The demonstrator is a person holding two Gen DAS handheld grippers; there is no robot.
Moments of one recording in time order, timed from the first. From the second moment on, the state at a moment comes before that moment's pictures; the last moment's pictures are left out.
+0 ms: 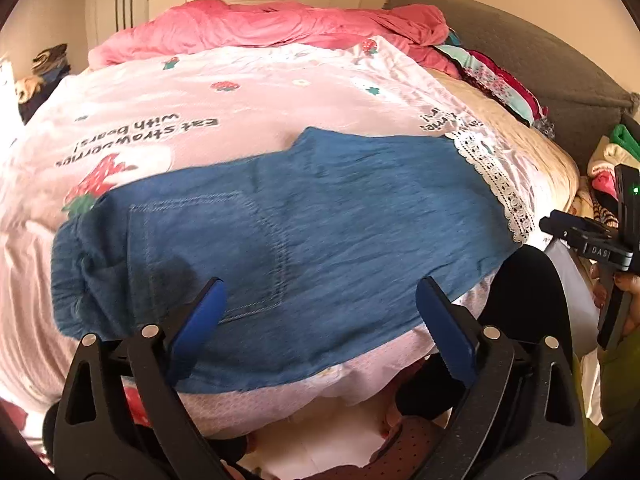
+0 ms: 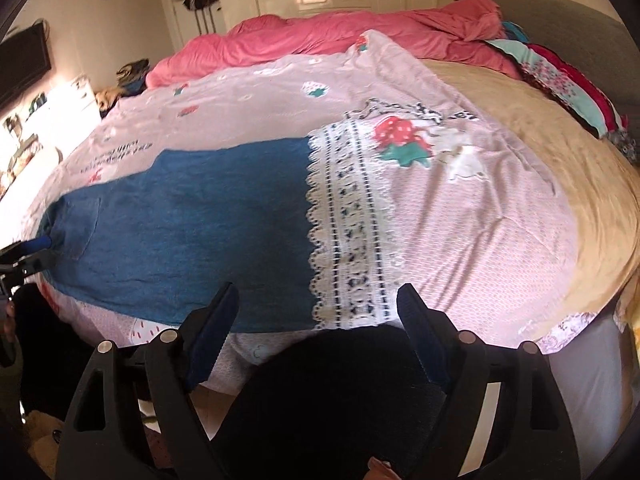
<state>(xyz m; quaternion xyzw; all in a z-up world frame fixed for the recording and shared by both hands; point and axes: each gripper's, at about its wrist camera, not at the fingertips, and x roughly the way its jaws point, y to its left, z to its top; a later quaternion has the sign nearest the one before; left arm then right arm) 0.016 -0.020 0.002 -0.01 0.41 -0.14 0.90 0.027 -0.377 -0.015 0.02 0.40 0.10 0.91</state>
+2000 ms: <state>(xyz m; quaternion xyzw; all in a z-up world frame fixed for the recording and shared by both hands) 0.264 -0.264 -0.046 0.08 0.50 -0.43 0.74 0.063 -0.409 -0.061 0.15 0.40 0.14 0.89</state>
